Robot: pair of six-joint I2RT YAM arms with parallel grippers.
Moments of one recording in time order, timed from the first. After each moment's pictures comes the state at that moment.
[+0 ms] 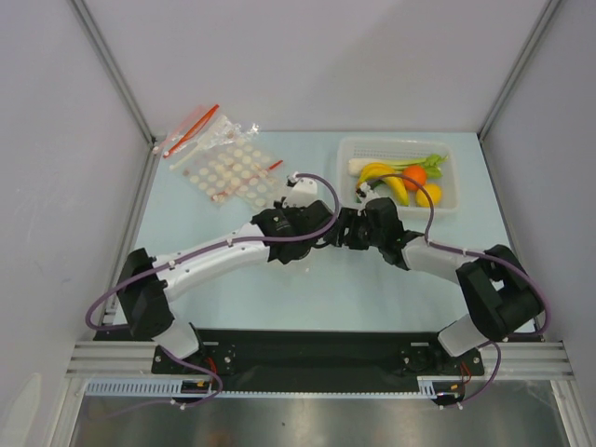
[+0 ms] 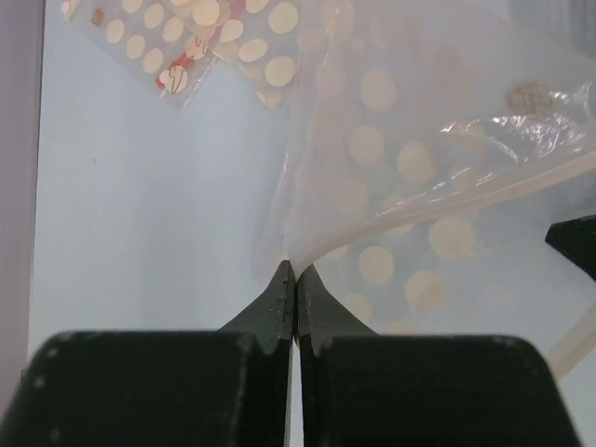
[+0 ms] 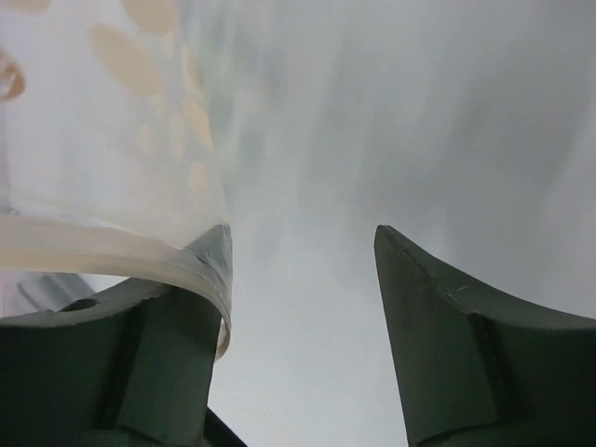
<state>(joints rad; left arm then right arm) -1.02 1.58 1.38 -0.90 -0.91 -0.59 0.52 1.54 0.72 0.21 -0.24 0.63</state>
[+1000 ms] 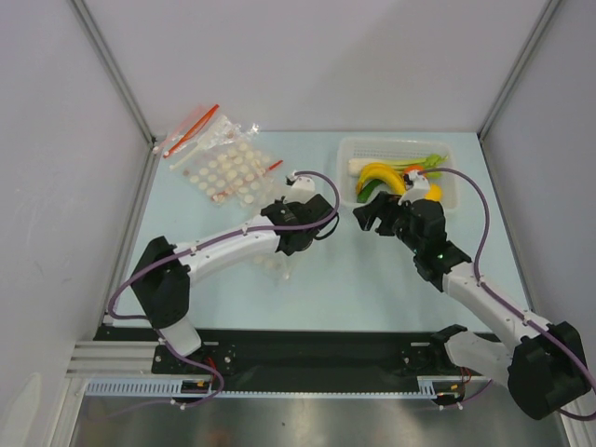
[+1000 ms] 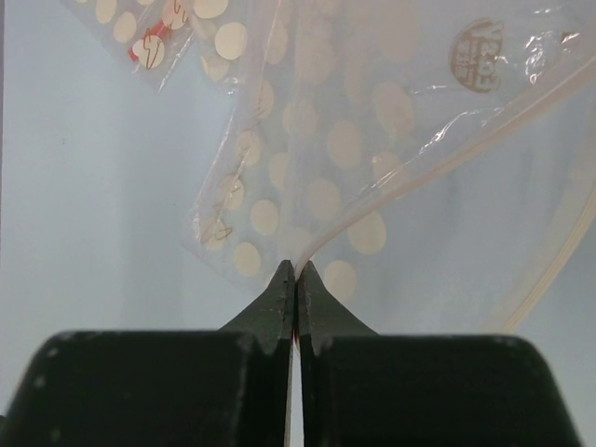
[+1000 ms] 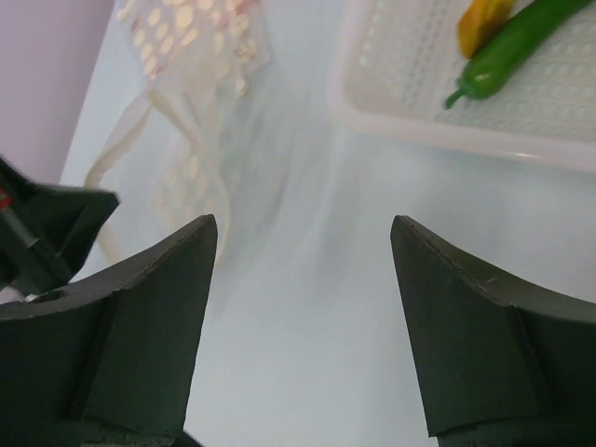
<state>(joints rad) -0.93 1.70 1.36 -0.82 -0.85 -0.60 0.43 1.06 0.63 0.17 -0.09 0.54</state>
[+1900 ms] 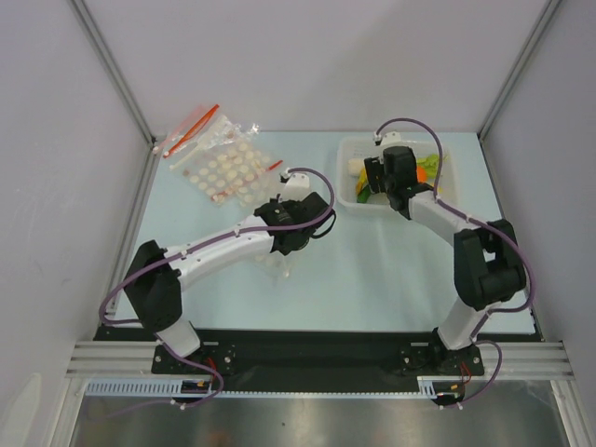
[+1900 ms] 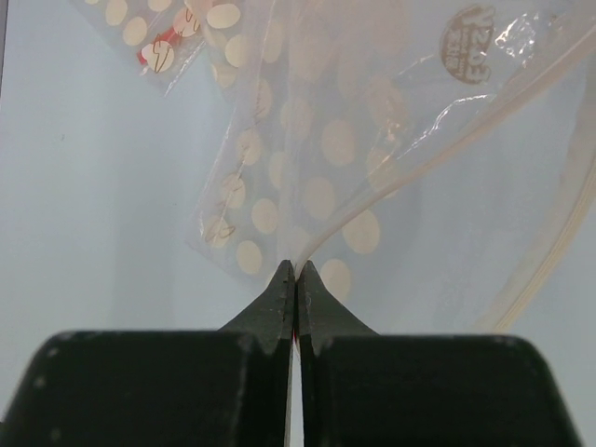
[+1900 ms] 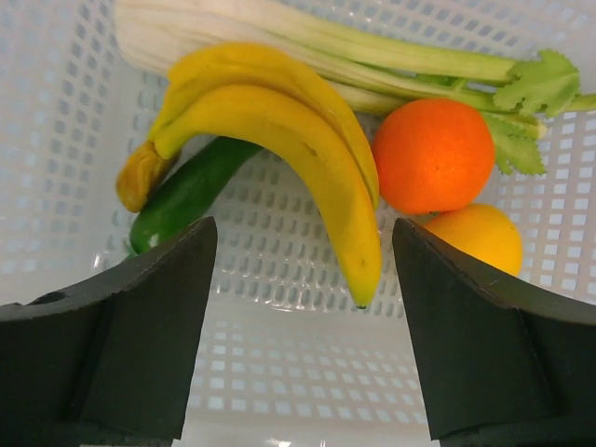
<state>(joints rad) -0.93 1.65 1.36 -0.82 -0.87 -0.65 0.32 1.69 1.16 0.04 0.30 -0.09</state>
